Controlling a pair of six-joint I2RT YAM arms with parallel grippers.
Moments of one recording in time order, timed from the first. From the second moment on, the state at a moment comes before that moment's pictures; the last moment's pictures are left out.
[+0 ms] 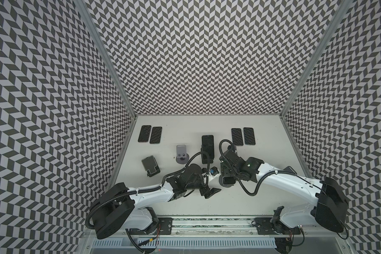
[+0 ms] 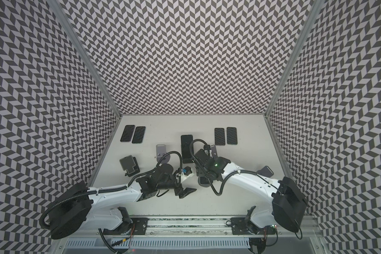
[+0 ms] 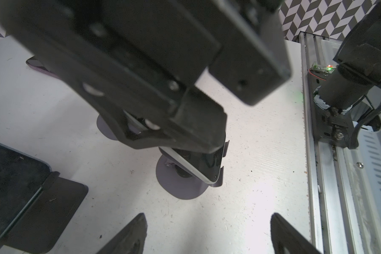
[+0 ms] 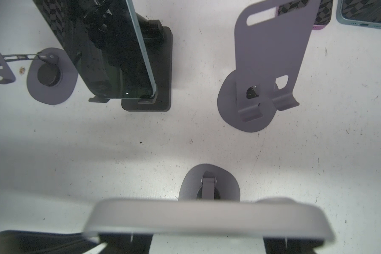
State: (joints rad) left arm -0.94 1.30 0.51 0.24 0.32 0.14; right arm 0.88 1.40 1.00 -0.71 0.34 0.77
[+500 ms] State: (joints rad) left arm -0.94 1.30 0.55 0.25 0.32 0.14; right arm 0.88 1.39 1.04 -0.74 0.32 0.77
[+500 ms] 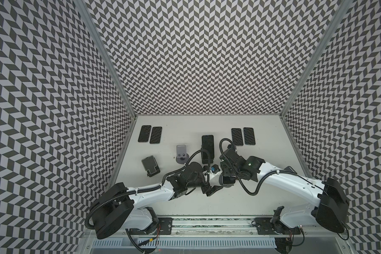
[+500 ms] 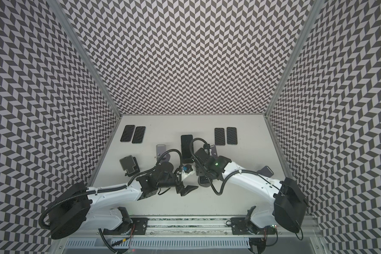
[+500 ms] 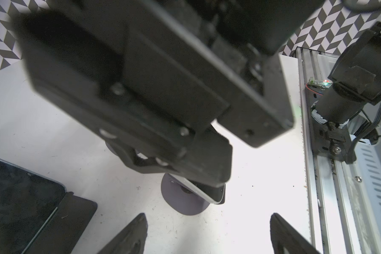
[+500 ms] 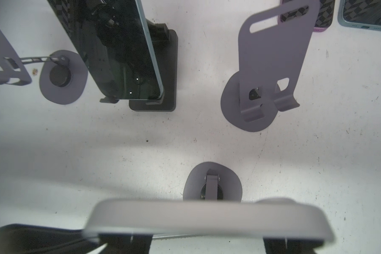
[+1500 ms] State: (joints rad) left arm -0.93 1.40 0.76 0.25 0.28 0.15; right arm 0.56 1.31 1.19 -0.82 0.26 0.57
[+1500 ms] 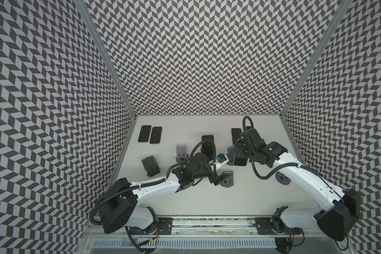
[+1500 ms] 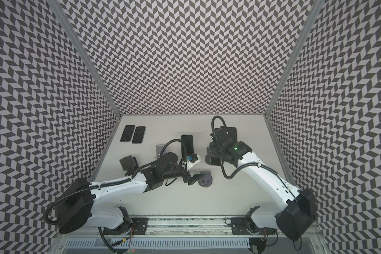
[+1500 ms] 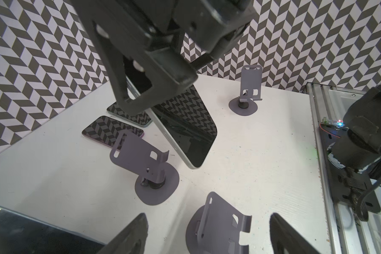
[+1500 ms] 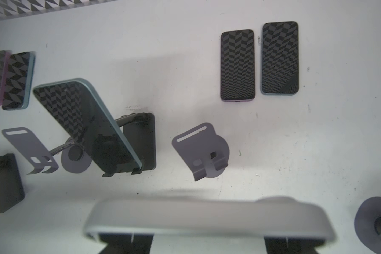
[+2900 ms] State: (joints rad) left arm -0.93 1.69 1.19 0.17 0.25 0.07; right arm 0.21 1.50 1.16 -0.79 0.06 0.29
